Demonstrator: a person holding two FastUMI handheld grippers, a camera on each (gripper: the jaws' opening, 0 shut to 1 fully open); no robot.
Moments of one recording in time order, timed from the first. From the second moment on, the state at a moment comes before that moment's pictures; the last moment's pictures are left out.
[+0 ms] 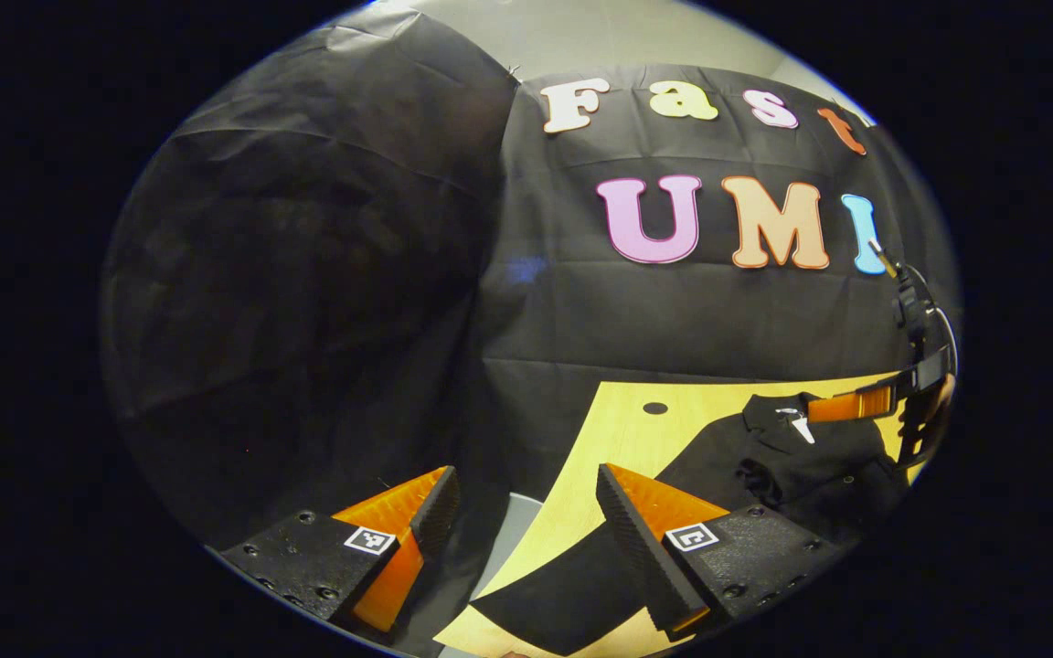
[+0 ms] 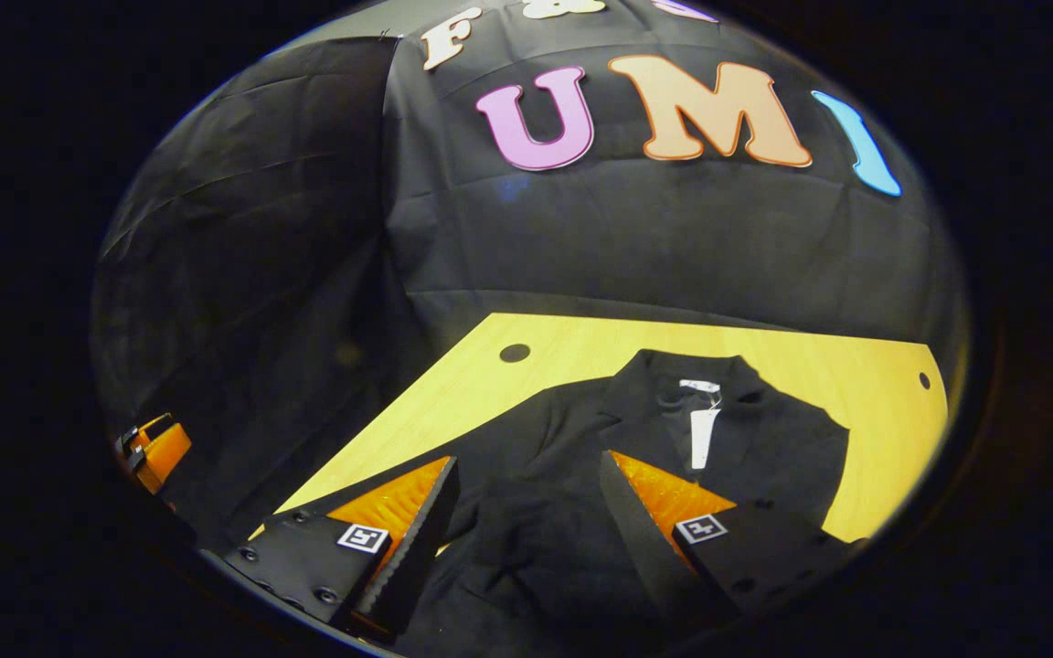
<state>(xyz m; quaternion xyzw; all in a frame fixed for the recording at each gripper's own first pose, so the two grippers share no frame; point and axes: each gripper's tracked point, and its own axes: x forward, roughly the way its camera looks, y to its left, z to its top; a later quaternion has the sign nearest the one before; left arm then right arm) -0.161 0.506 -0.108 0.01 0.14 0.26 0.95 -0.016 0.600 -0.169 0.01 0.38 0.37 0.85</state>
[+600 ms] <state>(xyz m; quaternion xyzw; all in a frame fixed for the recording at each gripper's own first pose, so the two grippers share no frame) -0.169 0.488 -0.245 -0.05 0.33 0.22 0.92 -0.005 0.526 -0.168 -0.03 0.38 0.30 0.87</state>
